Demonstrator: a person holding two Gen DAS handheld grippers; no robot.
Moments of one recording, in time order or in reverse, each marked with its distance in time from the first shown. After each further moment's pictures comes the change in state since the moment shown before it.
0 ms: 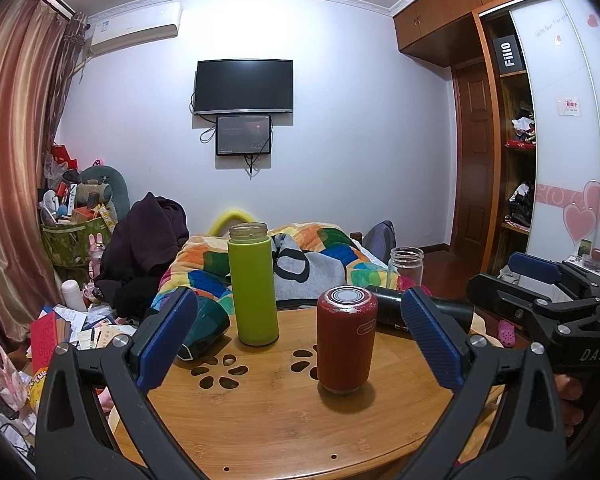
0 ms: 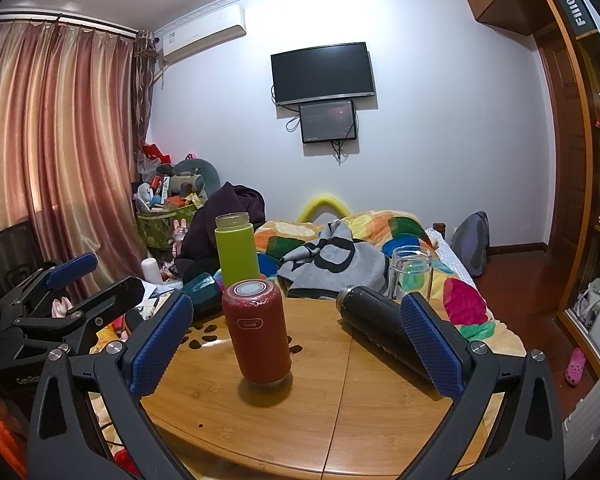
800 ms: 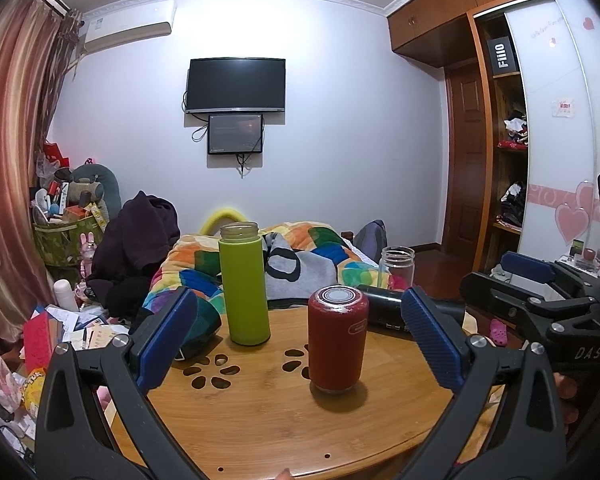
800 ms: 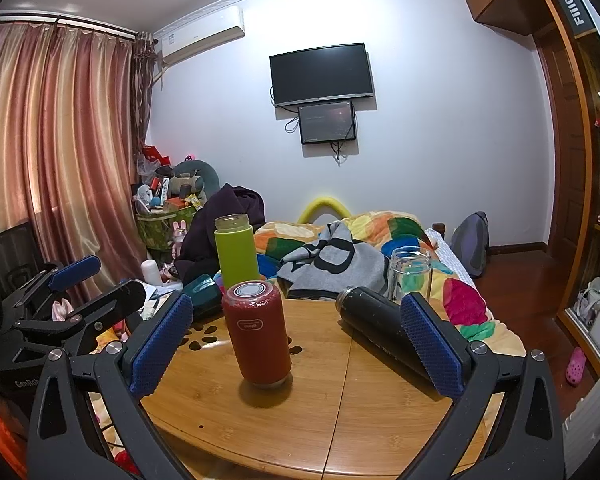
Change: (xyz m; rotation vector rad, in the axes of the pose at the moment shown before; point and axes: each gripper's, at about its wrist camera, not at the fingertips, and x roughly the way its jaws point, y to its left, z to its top) left arm -0.002 -0.002 0.000 -0.009 0.004 -0.034; right arm -0.002 0.002 0.001 0.002 -0.002 0.002
